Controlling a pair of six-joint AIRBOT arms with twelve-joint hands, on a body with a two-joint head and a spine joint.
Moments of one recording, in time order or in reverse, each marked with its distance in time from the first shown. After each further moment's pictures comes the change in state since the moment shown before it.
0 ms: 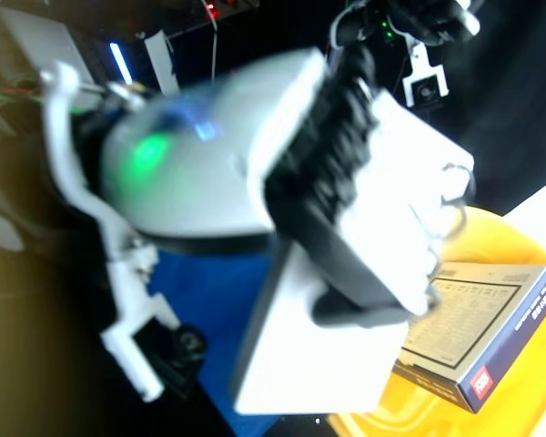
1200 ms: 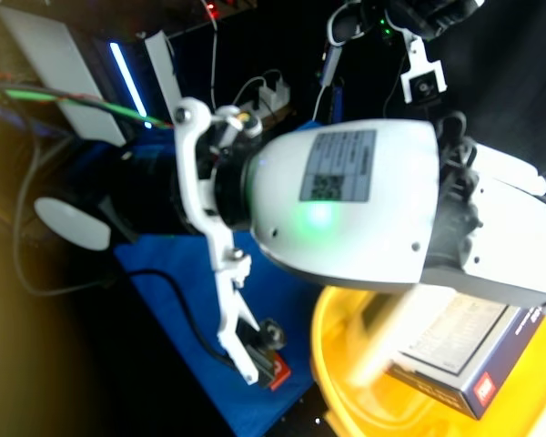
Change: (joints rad) left arm 0.002 0.006 -0.014 -0.014 -0.015 0.001; right arm 0.001 -0.128 0.132 0.015 -0.106 0.081
